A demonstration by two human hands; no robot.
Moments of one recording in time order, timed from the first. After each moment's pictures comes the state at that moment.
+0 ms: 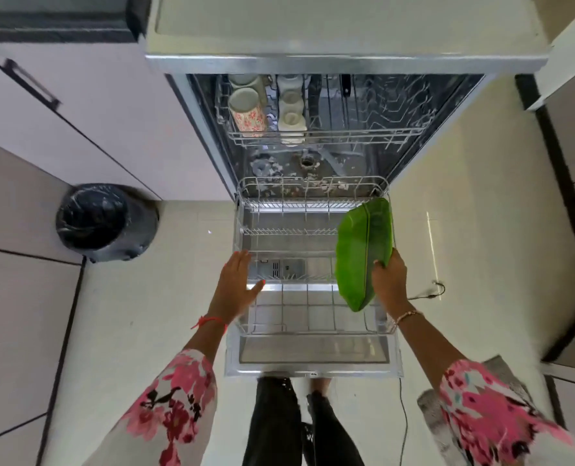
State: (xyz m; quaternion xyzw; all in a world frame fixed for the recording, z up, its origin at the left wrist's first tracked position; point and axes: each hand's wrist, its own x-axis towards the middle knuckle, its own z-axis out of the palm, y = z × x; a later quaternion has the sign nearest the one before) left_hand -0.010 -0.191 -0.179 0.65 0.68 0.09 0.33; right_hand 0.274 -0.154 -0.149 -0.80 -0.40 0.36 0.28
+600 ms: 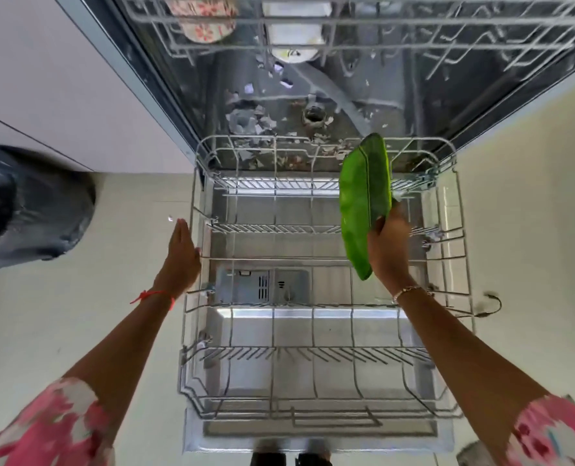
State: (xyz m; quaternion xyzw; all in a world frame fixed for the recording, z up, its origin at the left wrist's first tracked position) left_hand -0.075 -0.052 -0.457 0.56 0.75 0.08 0.35; right_hand 0.247 -0.008 -0.392 -0.74 -0.53 0.26 0.31
